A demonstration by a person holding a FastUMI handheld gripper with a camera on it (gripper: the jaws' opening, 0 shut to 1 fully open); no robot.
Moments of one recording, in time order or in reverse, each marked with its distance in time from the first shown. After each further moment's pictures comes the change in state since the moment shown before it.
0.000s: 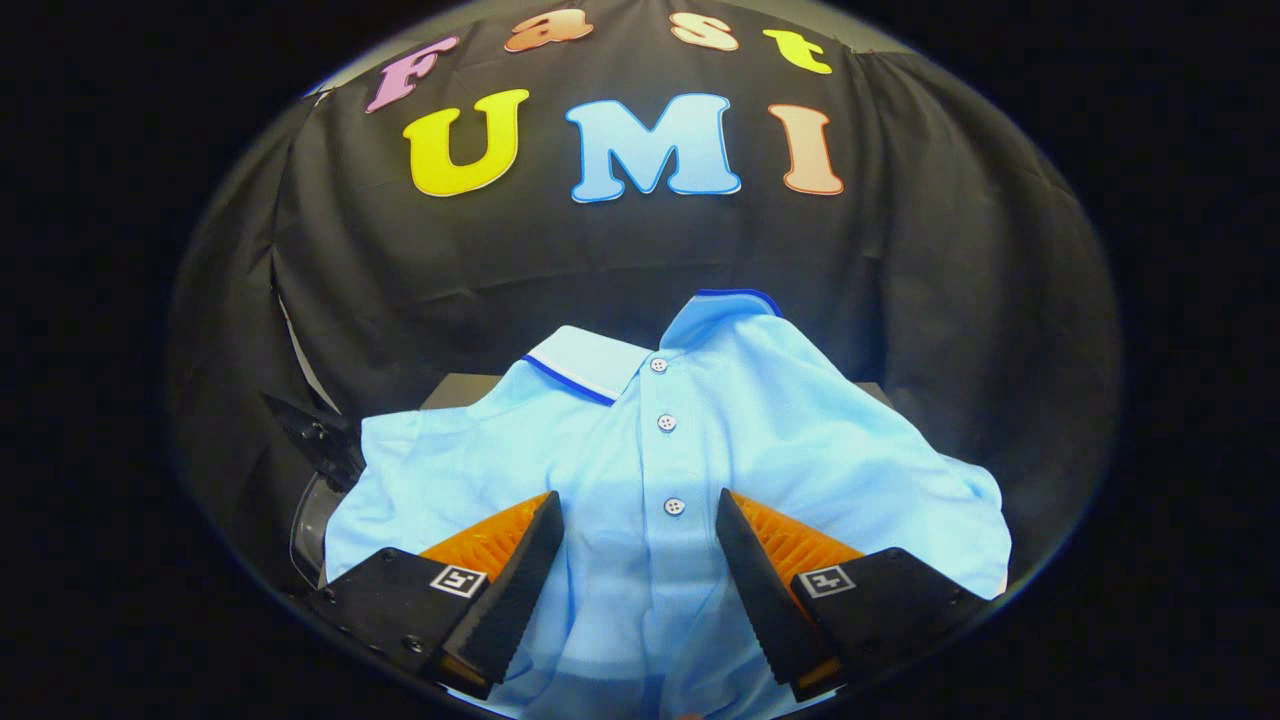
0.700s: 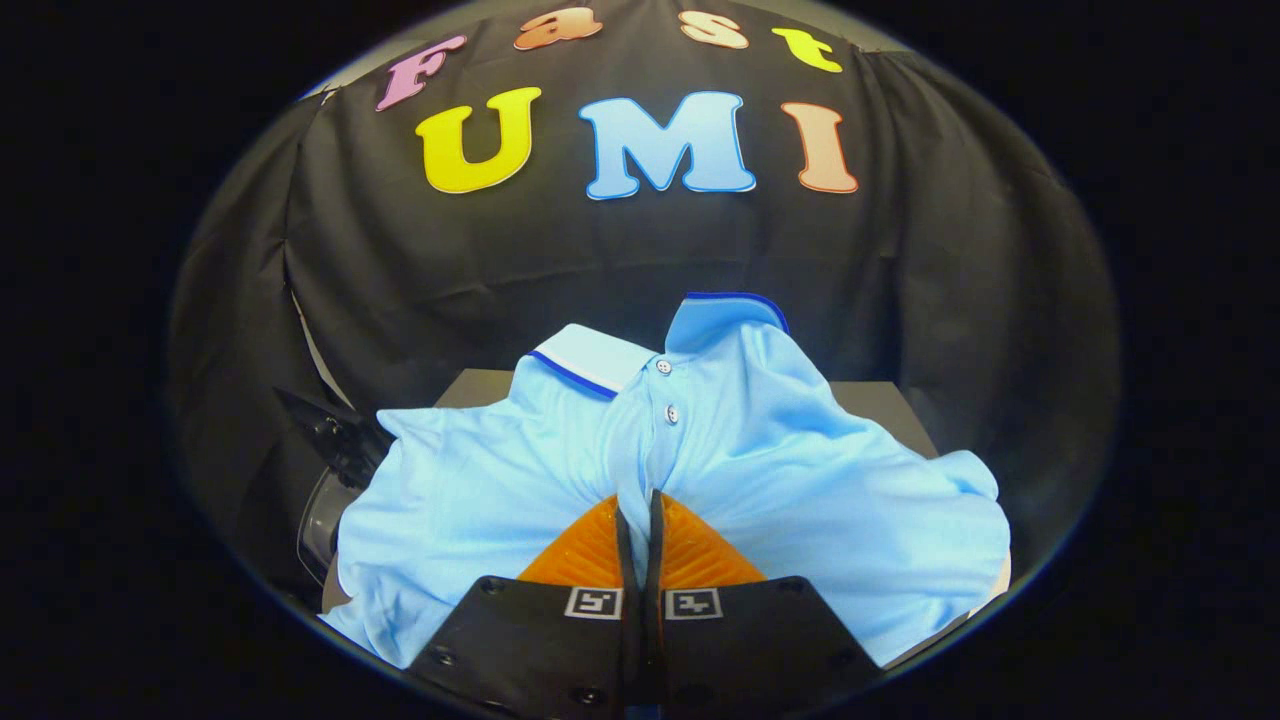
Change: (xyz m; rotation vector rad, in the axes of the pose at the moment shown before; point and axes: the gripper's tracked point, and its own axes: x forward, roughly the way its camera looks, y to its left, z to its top) arm -0.002 0.007 0.001 -0.009 0.000 0.034
